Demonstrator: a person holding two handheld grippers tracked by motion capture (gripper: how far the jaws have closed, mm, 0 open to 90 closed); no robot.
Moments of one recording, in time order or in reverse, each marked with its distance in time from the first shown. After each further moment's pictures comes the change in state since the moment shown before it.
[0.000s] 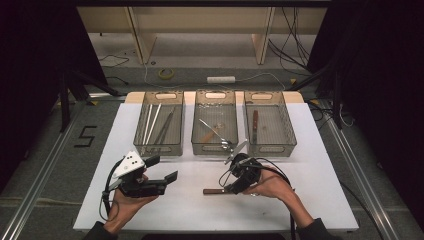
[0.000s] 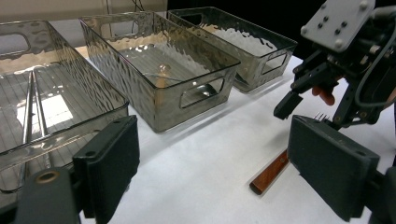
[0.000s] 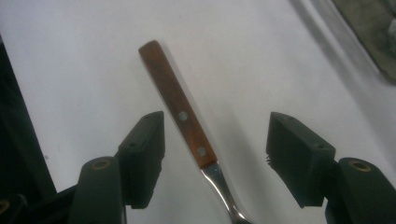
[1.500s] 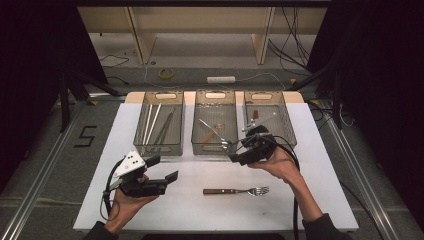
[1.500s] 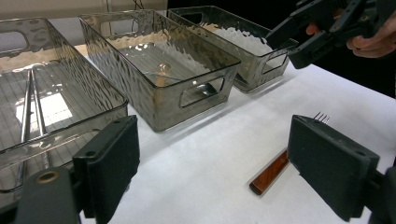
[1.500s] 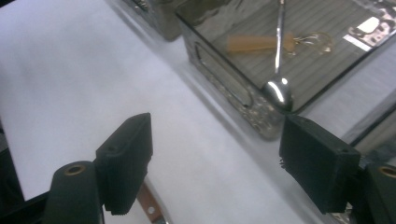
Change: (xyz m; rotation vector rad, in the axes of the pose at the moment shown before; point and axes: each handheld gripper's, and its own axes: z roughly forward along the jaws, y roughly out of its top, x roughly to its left) left arm 0.000 0.000 0.001 0.005 -0.001 -0.005; right arm -0.039 0.008 -0.060 -0.313 -0.066 0.174
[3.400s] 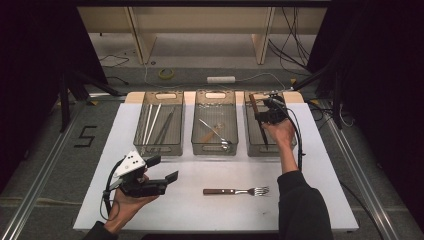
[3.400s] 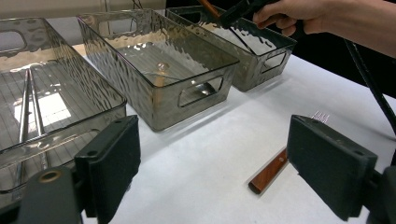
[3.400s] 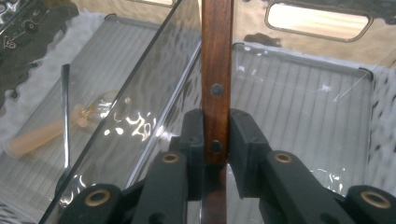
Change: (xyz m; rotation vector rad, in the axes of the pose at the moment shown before) left arm 0.000 0.000 0.000 0.008 -0.006 0.005; right arm -0.135 0.020 0.029 -0.095 -0.368 0.404
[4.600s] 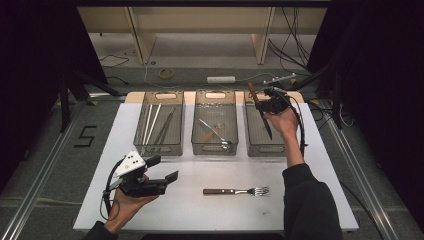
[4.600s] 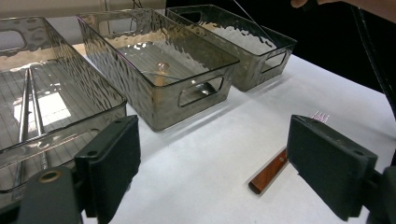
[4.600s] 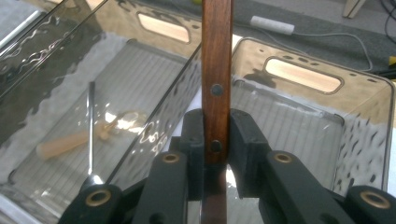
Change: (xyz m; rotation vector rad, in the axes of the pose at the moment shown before) left arm 0.001 0.000 0.000 -0.005 0.001 -0.006; right arm 0.010 0.032 -0.034 -0.043 0.001 -0.104
